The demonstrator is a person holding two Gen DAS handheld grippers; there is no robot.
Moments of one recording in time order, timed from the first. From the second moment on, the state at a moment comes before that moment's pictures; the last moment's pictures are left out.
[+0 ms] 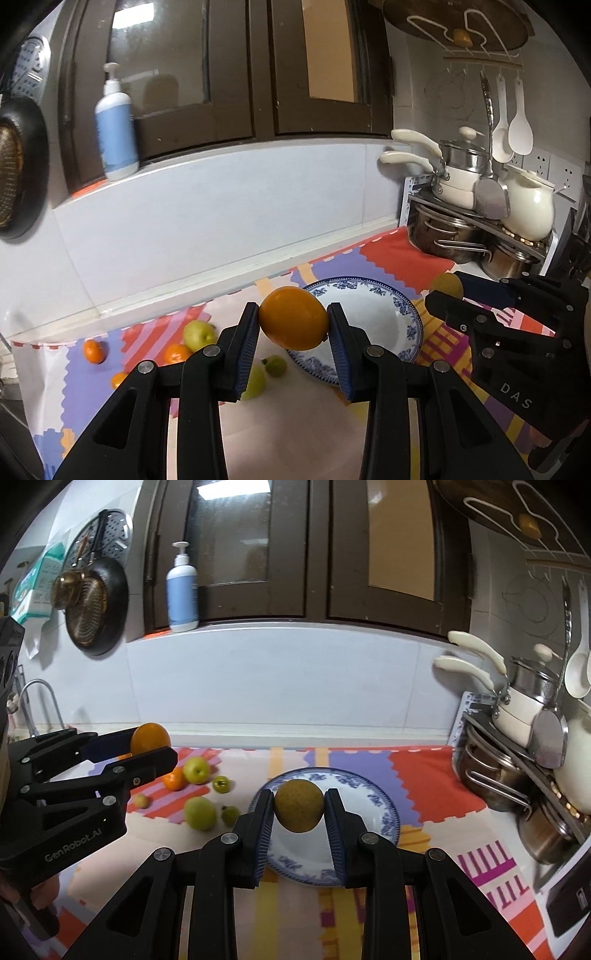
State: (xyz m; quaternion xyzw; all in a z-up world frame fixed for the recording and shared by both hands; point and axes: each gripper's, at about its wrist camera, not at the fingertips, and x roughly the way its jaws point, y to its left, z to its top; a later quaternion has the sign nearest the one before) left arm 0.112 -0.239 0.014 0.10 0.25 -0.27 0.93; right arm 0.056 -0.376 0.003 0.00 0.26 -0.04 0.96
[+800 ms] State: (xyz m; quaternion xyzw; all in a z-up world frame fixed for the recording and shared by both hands) left arm 0.213 -0.320 -0.073 0.13 0.36 -0.29 0.88; right arm 0.145 -0.445 -0.076 0.02 0.35 -0.06 0.93
